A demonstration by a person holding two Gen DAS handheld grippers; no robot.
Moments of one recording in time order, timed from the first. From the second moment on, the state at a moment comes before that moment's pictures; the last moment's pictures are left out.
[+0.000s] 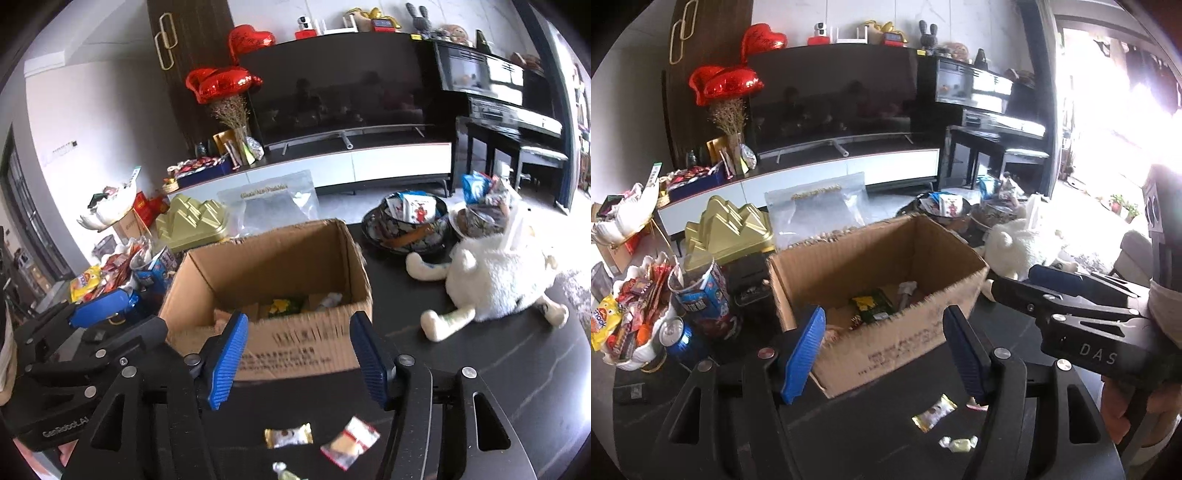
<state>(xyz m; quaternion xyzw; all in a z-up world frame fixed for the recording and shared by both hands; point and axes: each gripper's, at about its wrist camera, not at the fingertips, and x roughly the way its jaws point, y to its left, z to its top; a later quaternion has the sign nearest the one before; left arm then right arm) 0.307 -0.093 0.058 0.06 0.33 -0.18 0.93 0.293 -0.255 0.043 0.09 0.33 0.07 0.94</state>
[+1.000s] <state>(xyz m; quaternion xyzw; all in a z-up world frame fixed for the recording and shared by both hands) 0.256 -0.117 -0.036 0.09 0.36 -0.23 0.90 0.223 -0.281 -0.055 0.15 0.36 0.00 0.92</state>
